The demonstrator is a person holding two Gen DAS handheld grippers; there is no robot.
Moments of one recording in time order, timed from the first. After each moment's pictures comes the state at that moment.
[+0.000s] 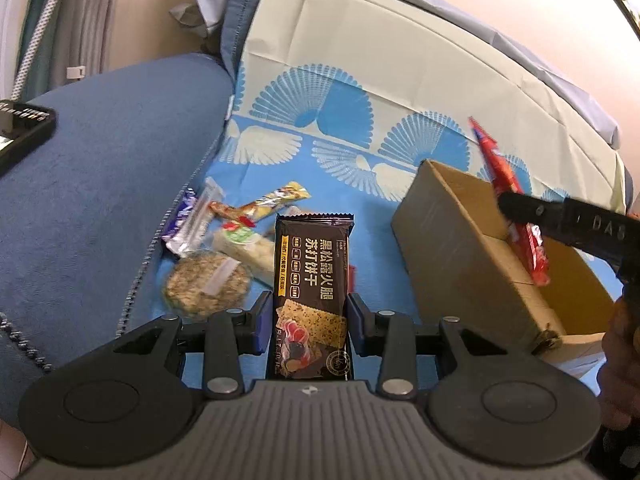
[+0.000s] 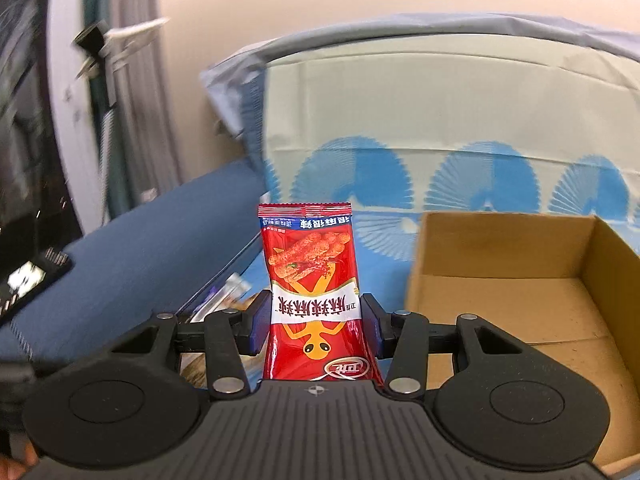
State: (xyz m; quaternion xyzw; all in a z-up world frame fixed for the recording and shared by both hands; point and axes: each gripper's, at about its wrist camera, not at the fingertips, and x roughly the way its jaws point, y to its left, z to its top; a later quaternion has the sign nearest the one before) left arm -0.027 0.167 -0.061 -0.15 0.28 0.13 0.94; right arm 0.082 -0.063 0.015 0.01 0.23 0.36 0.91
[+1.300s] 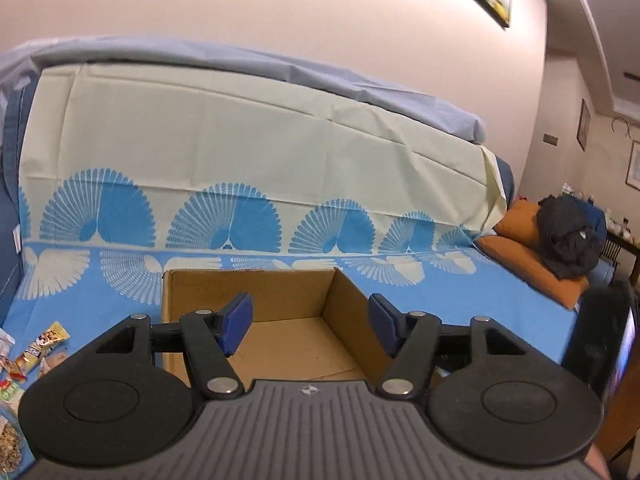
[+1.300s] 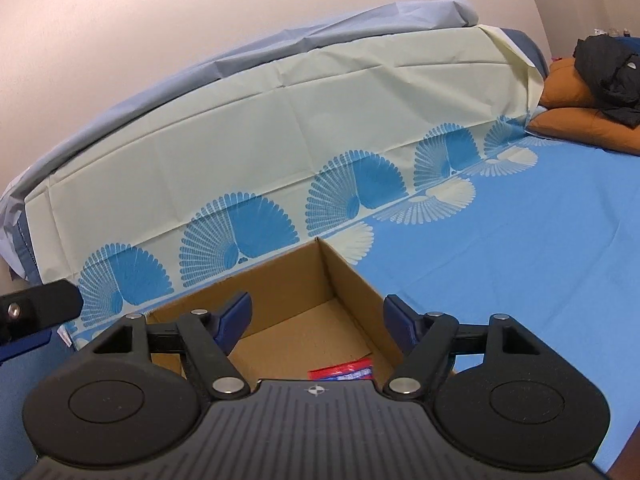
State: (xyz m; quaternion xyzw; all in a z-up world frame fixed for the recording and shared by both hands) left arm 0.097 -0.029 0.034 -0.07 0.18 -0.05 0.98; right arm 0.164 -0.233 0.013 0.15 0.22 0.07 0.96
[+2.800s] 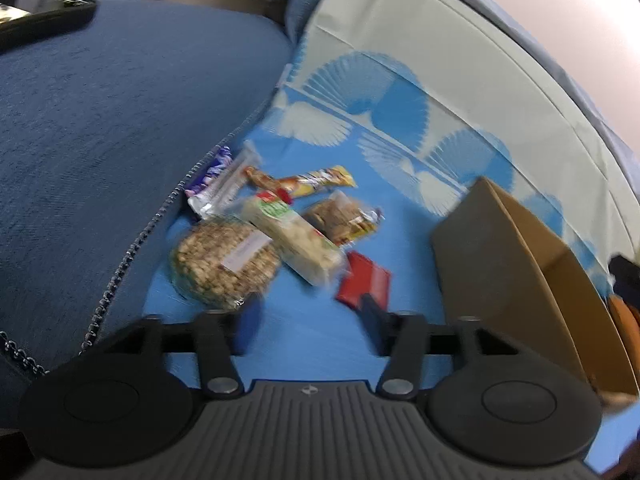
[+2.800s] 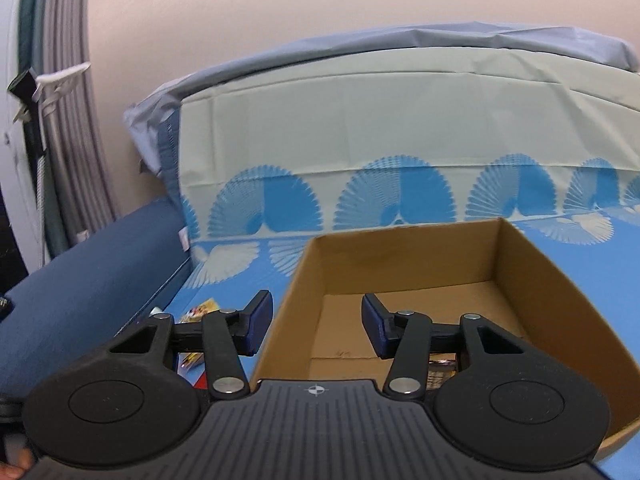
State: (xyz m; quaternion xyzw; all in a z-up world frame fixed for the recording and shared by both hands) left arm -0.007 0.205 -0.112 -0.26 0.27 0.19 0.91; right arm 0.107 -0.125 0.009 0.03 0.21 0.28 0.94
